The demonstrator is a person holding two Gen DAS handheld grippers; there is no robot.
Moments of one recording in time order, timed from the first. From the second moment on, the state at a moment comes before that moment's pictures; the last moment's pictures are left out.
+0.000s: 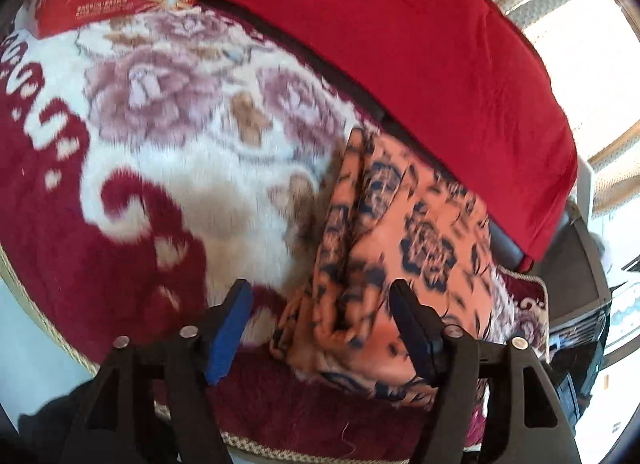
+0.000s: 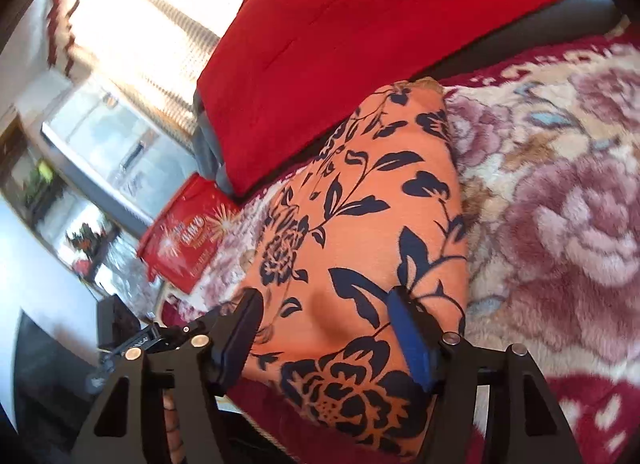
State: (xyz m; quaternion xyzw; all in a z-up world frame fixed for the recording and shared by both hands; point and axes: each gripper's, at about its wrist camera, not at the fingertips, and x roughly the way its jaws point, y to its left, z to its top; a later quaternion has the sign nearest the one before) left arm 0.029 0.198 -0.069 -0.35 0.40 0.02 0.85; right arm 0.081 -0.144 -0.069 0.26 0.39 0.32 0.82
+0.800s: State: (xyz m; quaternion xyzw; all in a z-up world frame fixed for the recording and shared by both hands) left arm 0.041 0.186 -0.083 -0.35 0.43 0.02 0.83; right arm 0.050 -0.143 -0.132 0.51 0.41 0.28 0.70
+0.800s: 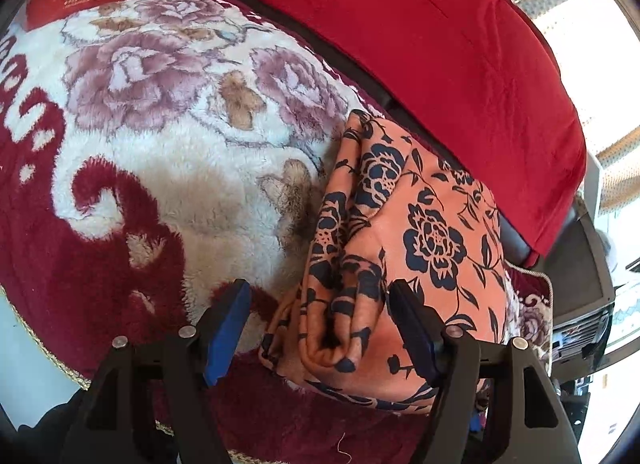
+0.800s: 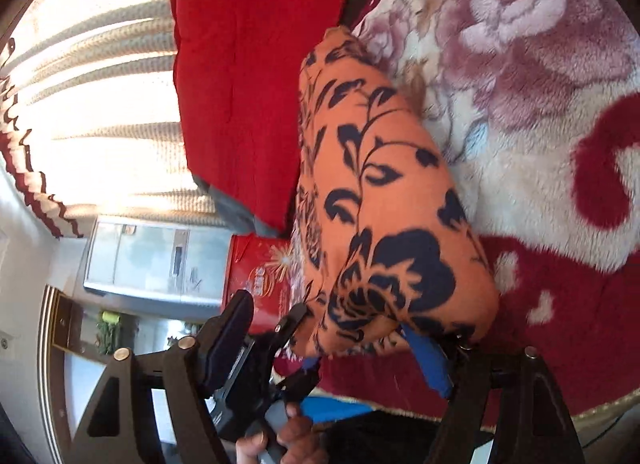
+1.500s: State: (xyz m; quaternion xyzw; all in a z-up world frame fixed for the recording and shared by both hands) left arm 0.043 0.174 -0.079 -0.30 0.44 0.02 0.84; right arm 0.056 -0.154 -0.128 0.53 0.39 0.25 0.71
